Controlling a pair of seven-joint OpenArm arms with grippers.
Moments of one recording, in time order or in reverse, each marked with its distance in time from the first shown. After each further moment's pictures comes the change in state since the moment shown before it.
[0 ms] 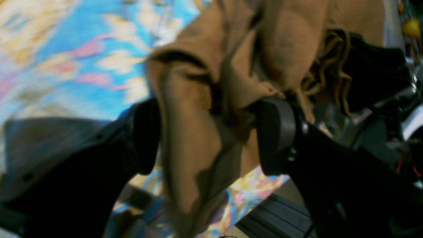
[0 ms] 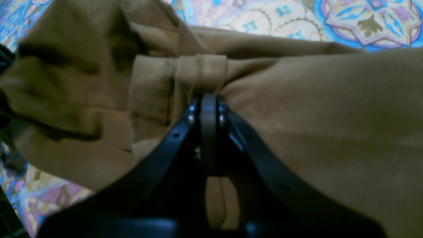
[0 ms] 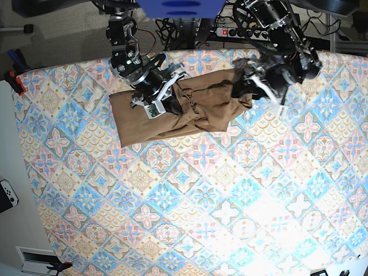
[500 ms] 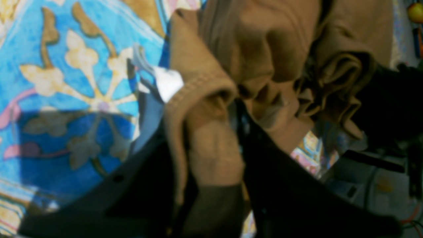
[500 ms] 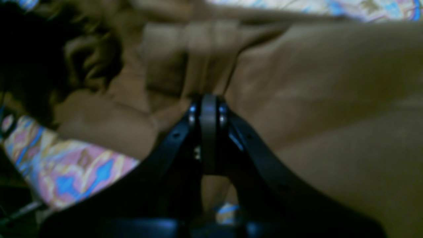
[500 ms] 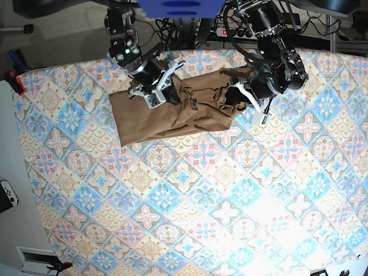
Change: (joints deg) left arm -3.5 0.5 4.1 -3.4 10.9 0.0 -6.5; right arm -5.4 0.1 -0.1 8.5 -1.6 0.0 -3.6
